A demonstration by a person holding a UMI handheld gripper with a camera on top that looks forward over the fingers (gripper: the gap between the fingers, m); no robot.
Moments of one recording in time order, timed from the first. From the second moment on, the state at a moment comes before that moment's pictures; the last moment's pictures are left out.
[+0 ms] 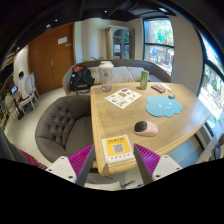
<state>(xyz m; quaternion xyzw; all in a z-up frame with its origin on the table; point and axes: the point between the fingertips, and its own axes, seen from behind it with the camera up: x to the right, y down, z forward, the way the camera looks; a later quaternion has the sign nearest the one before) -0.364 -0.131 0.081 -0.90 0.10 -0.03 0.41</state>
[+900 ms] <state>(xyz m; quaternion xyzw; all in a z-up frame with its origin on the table) -0.180 -0.067 -0.015 -0.90 0.02 0.00 0.44</state>
